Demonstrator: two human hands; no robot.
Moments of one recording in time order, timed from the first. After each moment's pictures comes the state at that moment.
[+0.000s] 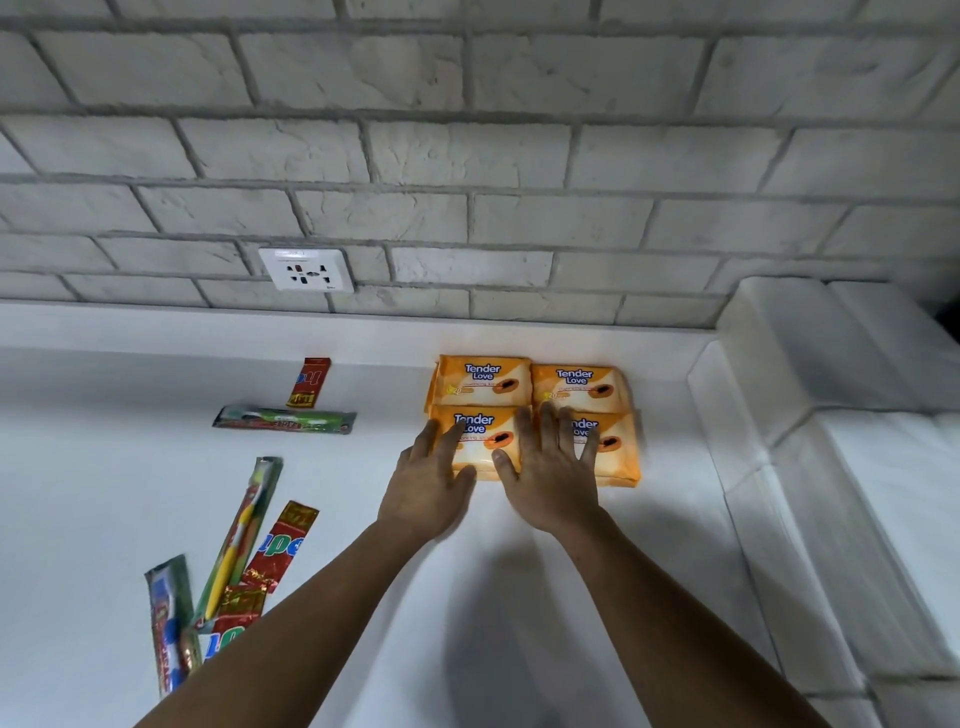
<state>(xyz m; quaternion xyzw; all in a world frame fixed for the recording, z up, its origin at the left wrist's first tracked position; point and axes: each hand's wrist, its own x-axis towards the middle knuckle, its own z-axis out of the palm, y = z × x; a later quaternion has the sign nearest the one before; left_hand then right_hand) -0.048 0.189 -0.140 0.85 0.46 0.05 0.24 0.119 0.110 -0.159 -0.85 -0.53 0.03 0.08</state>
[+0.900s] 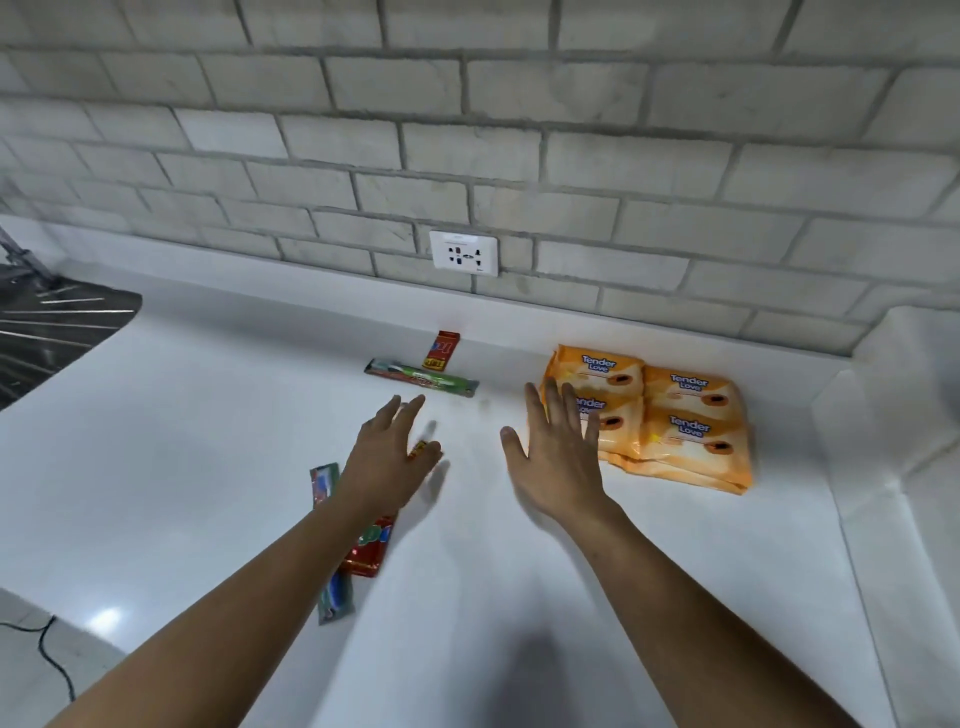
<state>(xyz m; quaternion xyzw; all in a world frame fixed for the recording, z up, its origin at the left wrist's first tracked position) -0.236 0.189 -0.101 0.77 0.57 0.14 0.23 -0.010 0.125 -0.106 -0.77 -0.61 0.06 0.18</state>
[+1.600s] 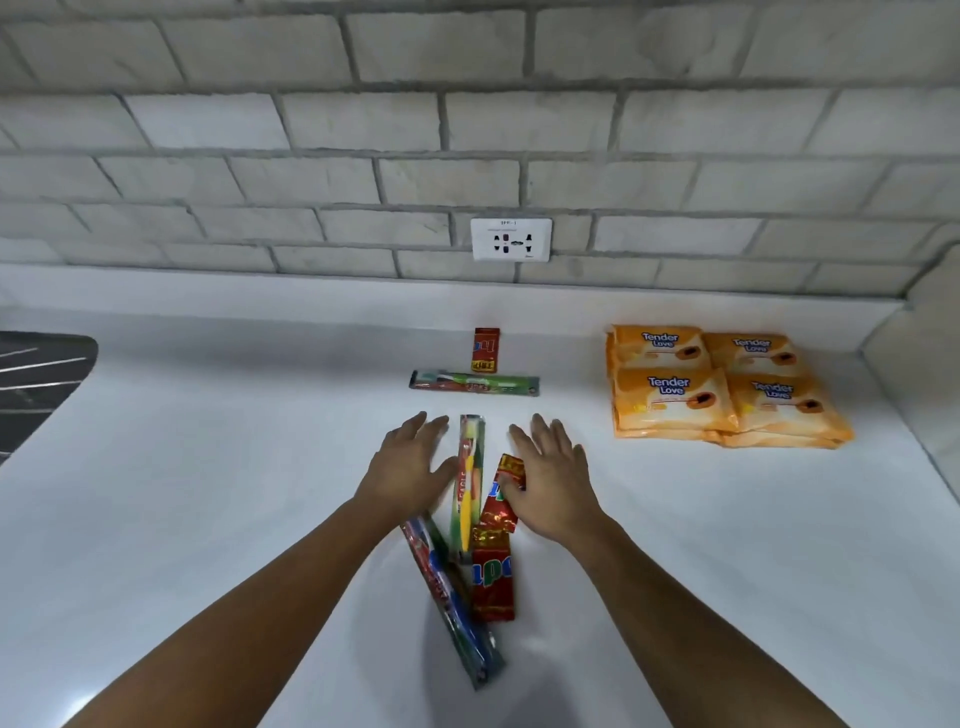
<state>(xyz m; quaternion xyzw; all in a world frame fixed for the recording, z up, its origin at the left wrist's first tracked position) -0.334 0.300 -0.131 0.84 0.48 0.01 0.25 -0.148 0.188 -0.158 -0.81 -0.56 0.16 0.11</state>
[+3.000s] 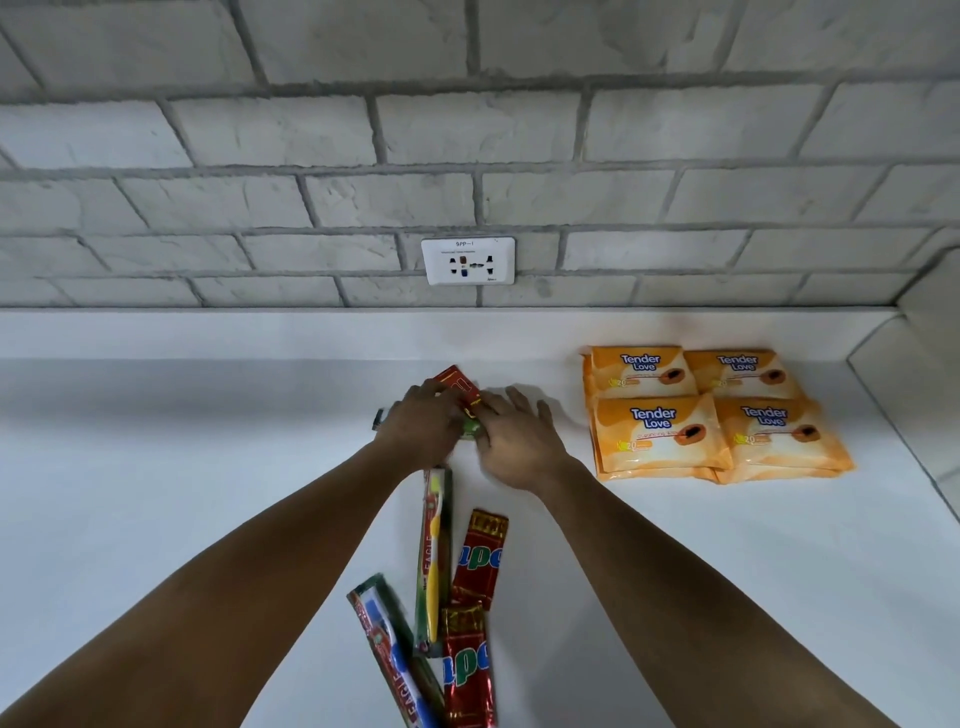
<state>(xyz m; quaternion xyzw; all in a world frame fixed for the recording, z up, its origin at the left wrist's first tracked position) -0.216 0.412 -0.141 0.91 0.38 -0.03 0.16 -0.076 0.299 -0.157 -0.77 -0.62 0.14 0.10</state>
